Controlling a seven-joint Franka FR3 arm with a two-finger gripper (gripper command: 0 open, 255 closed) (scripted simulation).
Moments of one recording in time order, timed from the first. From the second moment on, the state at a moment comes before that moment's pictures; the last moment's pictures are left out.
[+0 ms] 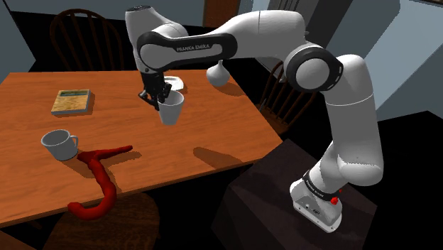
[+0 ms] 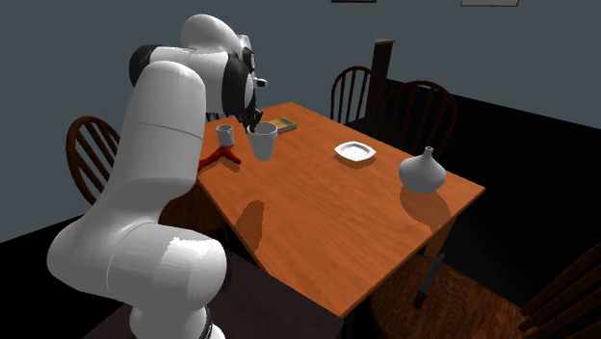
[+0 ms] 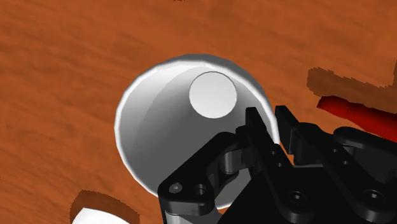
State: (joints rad) arm 0.36 0.70 0.27 -1.20 -0.21 1.78 0.50
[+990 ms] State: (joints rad) arm 0.35 0.76 0.26 -1.30 -0.23 1.94 0.52
